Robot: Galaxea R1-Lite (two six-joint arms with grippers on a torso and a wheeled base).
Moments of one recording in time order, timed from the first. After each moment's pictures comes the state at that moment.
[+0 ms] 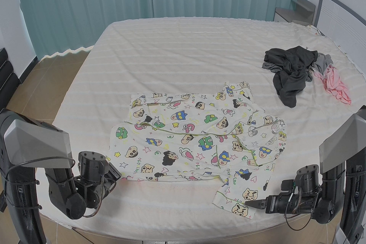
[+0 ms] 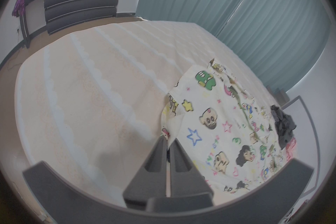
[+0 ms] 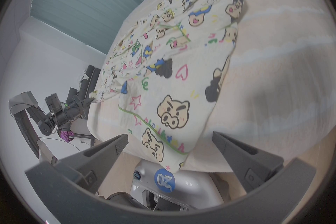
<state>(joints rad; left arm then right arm) -0.33 2.23 -0.33 -1.27 0.36 -0.90 0.32 2.33 -0.02 -1.55 0.33 0.50</state>
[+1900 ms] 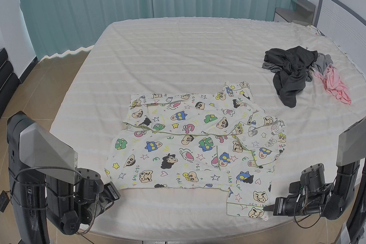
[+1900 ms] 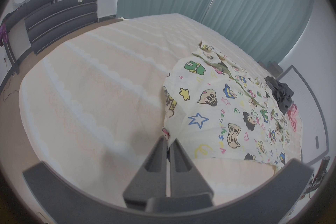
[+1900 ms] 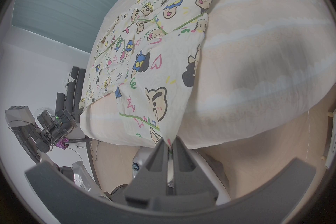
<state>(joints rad) -0.36 2.31 -0.09 -1.55 0.30 -0.72 0.31 2.14 -0.02 -1.22 0.27 0.54</state>
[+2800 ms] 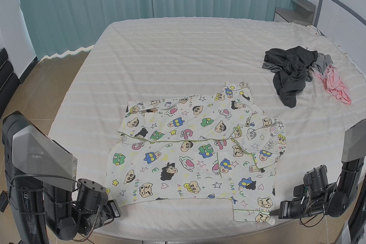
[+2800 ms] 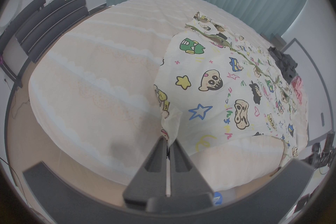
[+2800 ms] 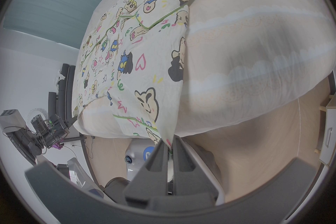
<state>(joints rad) -0.43 2.26 -0.02 -1.37 0.27 -0.69 0.24 2.11 -0.02 -1.06 0.27 0.48</state>
